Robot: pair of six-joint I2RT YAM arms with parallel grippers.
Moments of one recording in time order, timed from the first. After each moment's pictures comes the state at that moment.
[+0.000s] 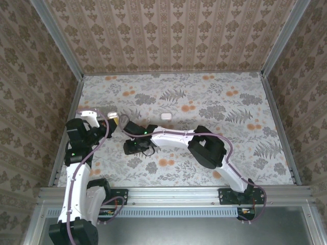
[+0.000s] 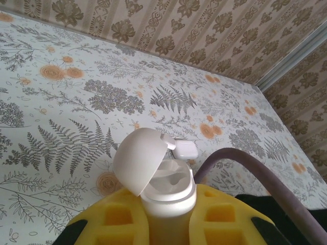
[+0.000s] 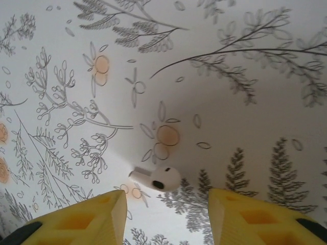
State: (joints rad) left arm 0.11 0.71 0.57 -0.26 0.67 -0.30; right arm 1.06 2.29 1.79 -0.54 -0.12 0.74
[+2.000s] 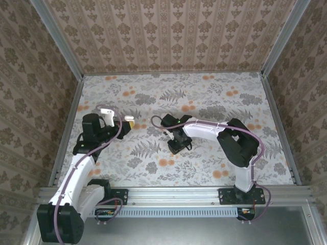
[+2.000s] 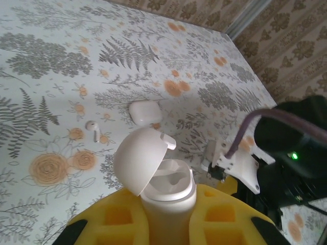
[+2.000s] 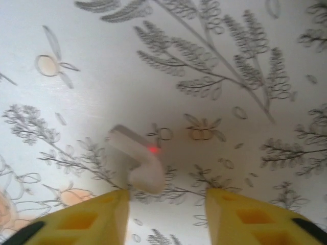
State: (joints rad) left arm -0.14 0.86 0.57 -0.19 0.66 -0.28; right arm 0.77 1.92 1.27 -0.82 -0.01 0.18
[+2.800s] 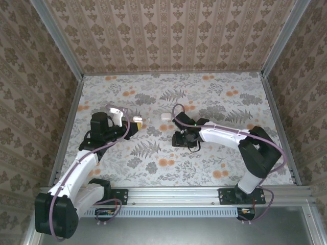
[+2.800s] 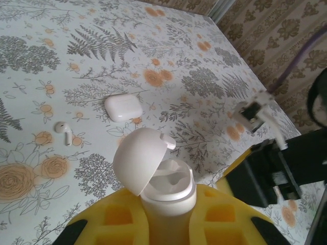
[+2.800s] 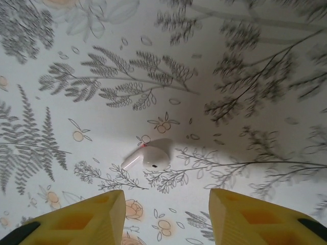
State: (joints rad) left arm -0.26 0.94 0.56 -0.10 0.64 -0.27; right arm 0.74 1.70 1.05 -0.57 -0.06 0.81
